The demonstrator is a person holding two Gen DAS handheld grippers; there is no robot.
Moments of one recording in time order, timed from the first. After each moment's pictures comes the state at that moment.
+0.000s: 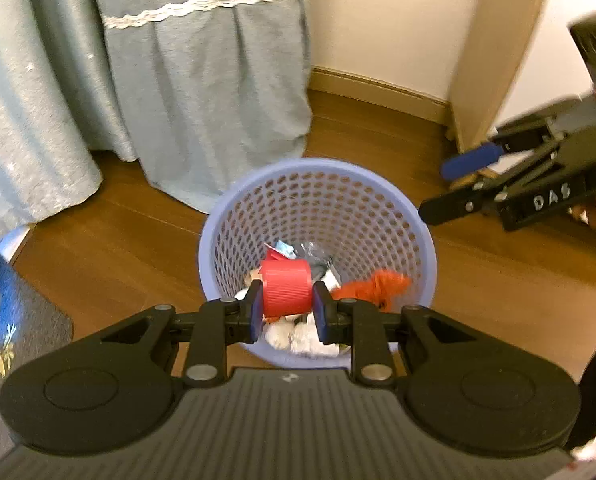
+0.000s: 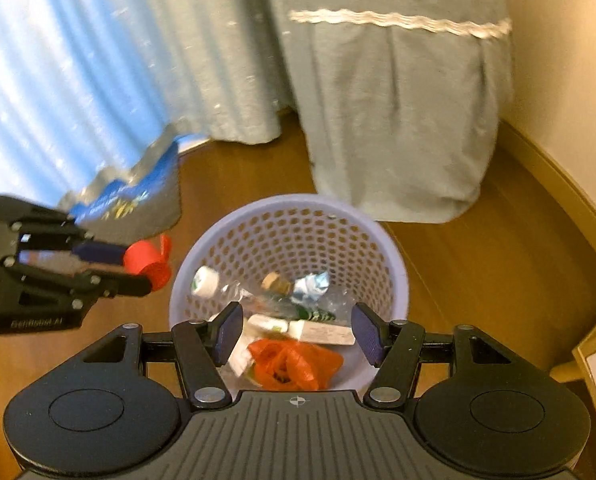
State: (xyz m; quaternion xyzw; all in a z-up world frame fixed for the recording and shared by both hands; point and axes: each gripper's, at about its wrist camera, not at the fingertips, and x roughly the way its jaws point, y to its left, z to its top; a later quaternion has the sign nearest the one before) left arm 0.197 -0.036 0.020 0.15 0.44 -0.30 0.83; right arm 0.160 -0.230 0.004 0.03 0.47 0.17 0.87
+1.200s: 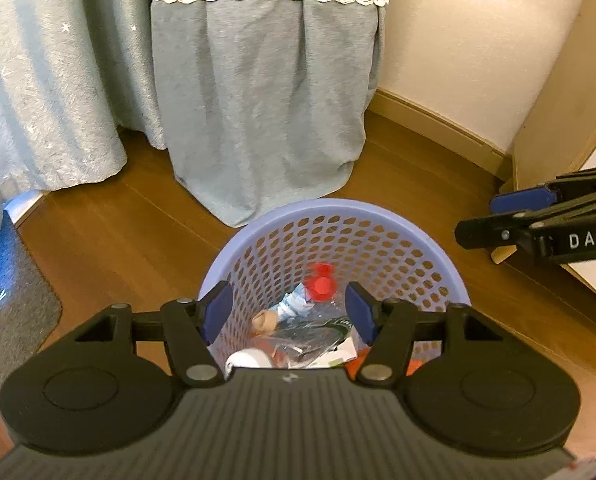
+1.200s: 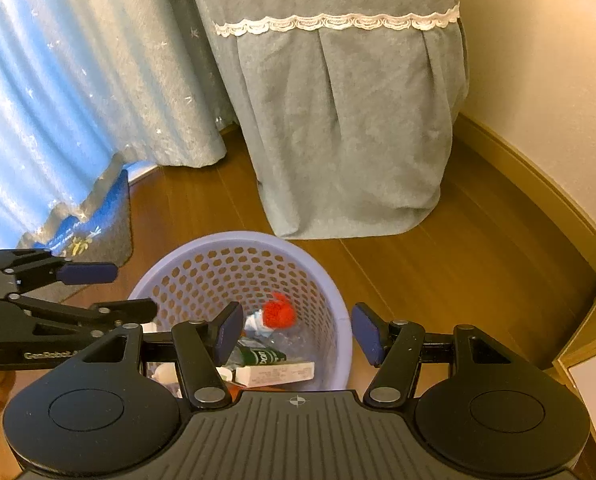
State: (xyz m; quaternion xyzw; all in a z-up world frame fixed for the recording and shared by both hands) left arm 0.248 -0.066 -0.011 0.08 0.45 -0.22 0.86; right arm 0.203 -0.259 -0.005 0.05 0.47 0.11 0.88
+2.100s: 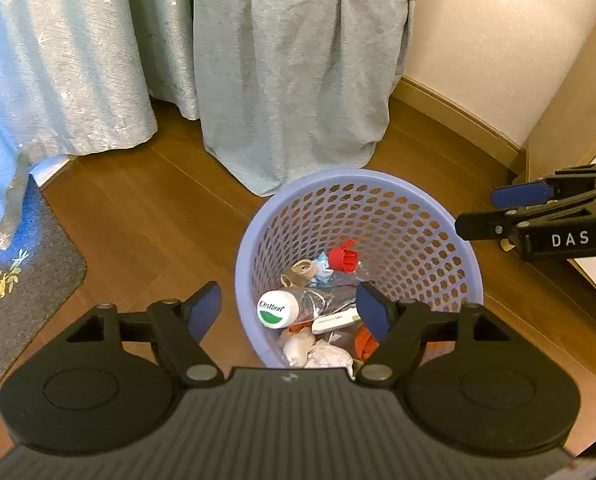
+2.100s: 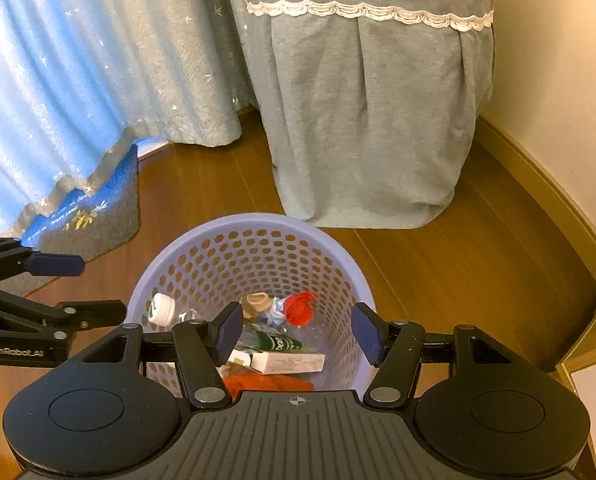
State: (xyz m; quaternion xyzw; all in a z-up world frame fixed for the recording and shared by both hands) left arm 0.228 -0.032 0.004 0.07 0.48 -0.19 0.85; right arm 0.199 -0.231 -0.008 0.01 0.48 0.12 0.87
